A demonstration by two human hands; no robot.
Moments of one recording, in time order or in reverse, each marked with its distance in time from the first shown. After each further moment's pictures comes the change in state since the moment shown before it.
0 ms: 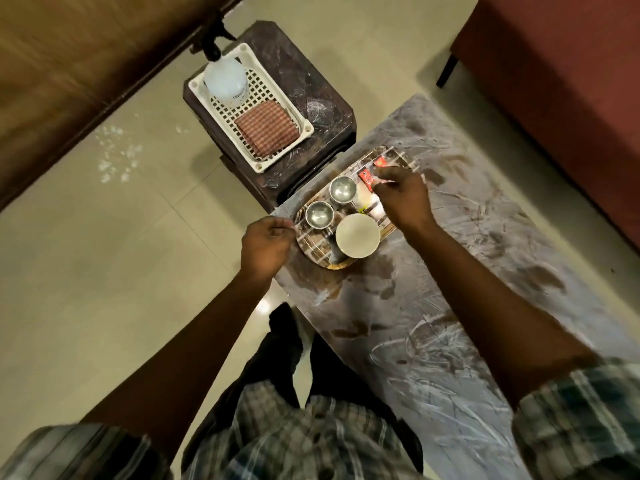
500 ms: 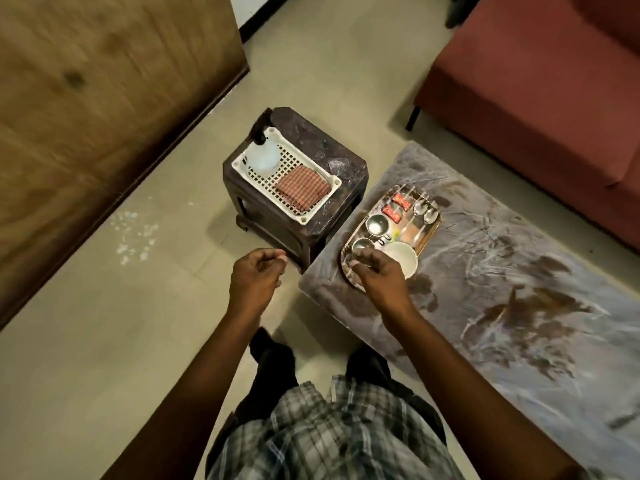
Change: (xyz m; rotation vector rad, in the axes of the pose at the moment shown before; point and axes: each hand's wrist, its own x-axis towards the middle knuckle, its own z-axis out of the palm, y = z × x) left_hand 0.027 0.036 -0.191 -0.051 -0.161 0.125; right_hand -0.162 -0.090 0.154 0.374 0.160 0.184
